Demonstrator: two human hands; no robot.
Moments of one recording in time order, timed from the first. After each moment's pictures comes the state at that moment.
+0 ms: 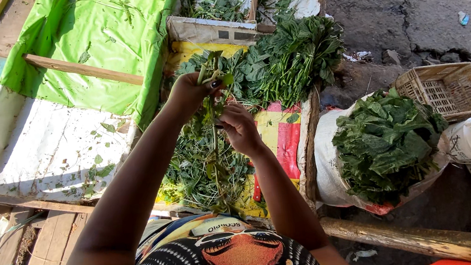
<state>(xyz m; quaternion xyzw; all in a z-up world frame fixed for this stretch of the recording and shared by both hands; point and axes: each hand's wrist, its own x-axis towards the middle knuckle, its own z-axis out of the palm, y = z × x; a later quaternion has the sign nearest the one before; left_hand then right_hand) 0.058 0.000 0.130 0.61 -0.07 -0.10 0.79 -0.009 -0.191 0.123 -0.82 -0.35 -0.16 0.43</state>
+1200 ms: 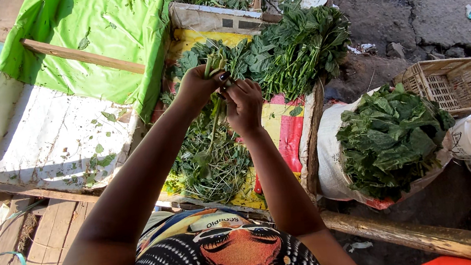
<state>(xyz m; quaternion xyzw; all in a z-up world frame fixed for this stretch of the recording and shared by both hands) 0.062 -0.011 0.110 0.58 -0.05 -0.07 0.81 0.009 -0.165 0.150 -0.84 -0.29 -0.35 0.30</state>
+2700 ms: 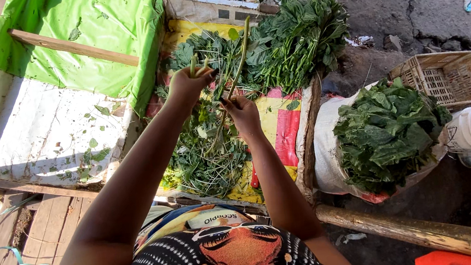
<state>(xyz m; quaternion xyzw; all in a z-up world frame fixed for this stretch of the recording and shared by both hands) 0.060 -0.005 0.086 0.65 0.12 -0.07 0.75 0.005 -0.204 0.049 -0.83 0.01 0.05 0.55</state>
